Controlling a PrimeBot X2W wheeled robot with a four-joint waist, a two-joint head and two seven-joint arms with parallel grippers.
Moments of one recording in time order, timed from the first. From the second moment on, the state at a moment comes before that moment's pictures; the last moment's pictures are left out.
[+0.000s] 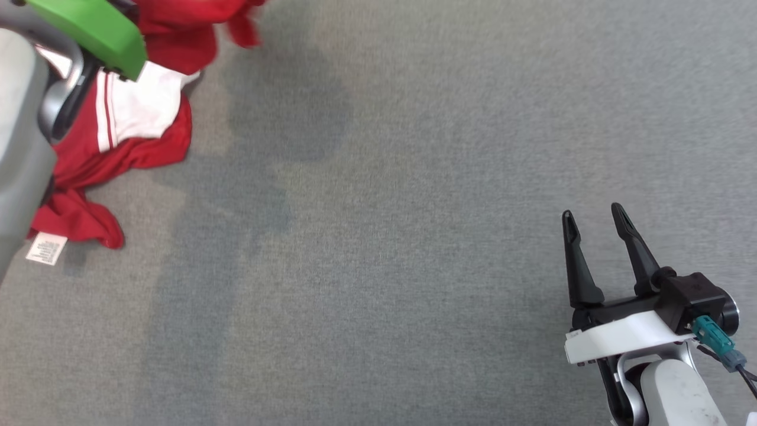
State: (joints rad) left arm -1.27 0.52 -0.87 0.66 -0.64 -0.12 -0.26; right arm -0.08 -0.05 0.02 0.06 0.10 0.13 -0.26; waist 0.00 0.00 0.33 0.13
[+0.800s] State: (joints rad) left arm -0.90 0.26 -1.03 0.52 -0.71 0.01 -0.17; right arm -0.04 -0.05 0.03 0.02 0.20 0.13 -0.26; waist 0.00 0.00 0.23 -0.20
